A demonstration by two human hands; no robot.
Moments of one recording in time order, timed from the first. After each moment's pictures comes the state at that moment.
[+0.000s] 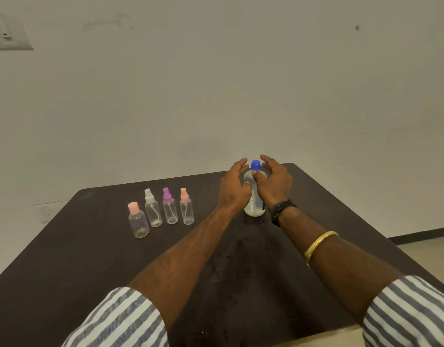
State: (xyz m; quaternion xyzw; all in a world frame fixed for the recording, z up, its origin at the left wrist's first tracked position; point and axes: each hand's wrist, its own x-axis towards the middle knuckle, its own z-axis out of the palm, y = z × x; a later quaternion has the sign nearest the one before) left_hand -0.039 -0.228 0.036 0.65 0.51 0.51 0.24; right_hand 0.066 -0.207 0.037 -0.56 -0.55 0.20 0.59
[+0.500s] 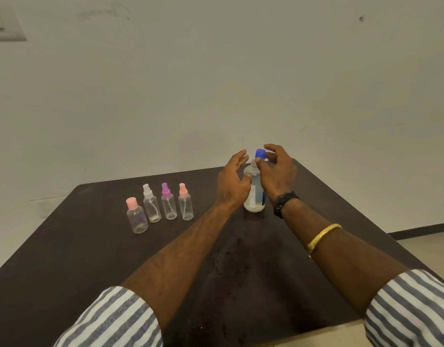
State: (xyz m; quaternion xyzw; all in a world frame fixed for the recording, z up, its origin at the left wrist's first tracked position) left_hand -0.040 -0.229 0.037 0.66 0.48 0.54 0.22; right_hand 0.073 -0.200 0.044 -0.52 -0.53 0.19 0.64
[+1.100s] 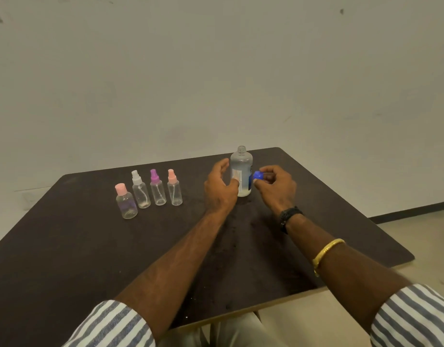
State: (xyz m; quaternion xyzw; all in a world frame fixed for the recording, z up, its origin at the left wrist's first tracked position) left_hand -0.032 -0.260 -0.006 0.58 0.52 0.59 0.22; right_hand 0.111 -0.249 -0.009 -0.61 -0.54 0.20 0.55
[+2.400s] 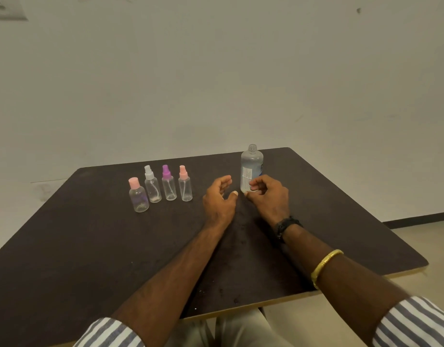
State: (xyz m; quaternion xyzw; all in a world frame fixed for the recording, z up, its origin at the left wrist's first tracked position) left_hand -0.057 -0.284 -0.036 0.57 0.54 0.58 0.22; right_hand 0.084 -0.267 -0.027 -0.58 -0.63 0.19 0.48
